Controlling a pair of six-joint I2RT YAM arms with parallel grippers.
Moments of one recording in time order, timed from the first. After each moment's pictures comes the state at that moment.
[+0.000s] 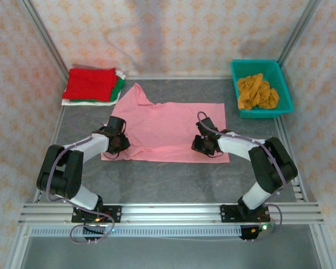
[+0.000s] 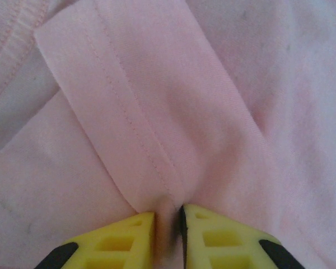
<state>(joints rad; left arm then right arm) -0.18 1.53 0.76 -0.40 -0.06 -0.66 0.50 1.61 0.83 -0.35 -0.07 0.77</state>
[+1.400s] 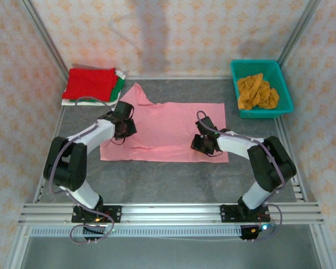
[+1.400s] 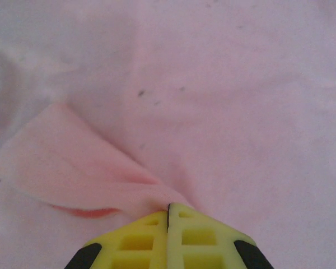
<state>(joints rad) -0.25 1.66 1.07 -0.53 -0.11 -0.61 0.50 1.63 0.85 -0.35 -0.07 0.77</state>
